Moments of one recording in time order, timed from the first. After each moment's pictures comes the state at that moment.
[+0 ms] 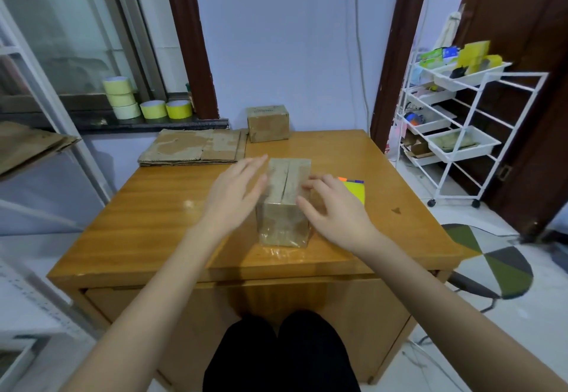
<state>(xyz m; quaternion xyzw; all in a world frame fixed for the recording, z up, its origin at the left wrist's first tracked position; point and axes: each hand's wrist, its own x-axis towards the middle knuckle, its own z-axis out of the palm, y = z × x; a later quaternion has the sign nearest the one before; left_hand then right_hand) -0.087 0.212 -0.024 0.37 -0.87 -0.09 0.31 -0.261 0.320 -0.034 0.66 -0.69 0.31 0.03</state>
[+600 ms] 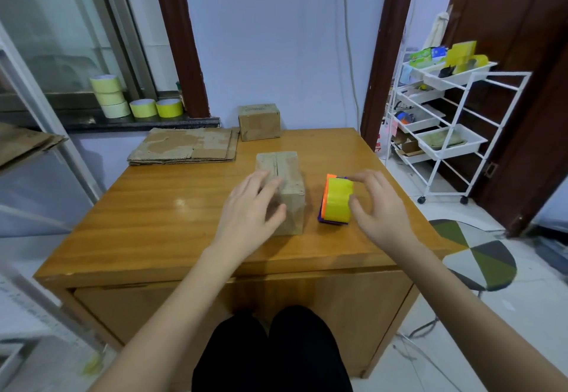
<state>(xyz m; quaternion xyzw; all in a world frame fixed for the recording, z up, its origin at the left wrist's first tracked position) -0.107 0.256 -0.044 0.35 -0.89 0.02 0.29 -0.324 0.358 -0.051 0.60 -0.68 0.42 0.09</state>
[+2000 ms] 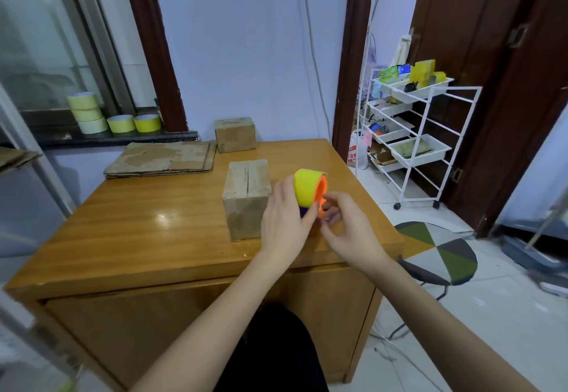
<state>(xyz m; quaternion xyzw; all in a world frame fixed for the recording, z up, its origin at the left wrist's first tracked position) -0.199 0.325 -0.045 0.38 -0.83 -0.14 0.38 -0.317 0.400 -0.060 0.61 -0.65 0.45 0.01</state>
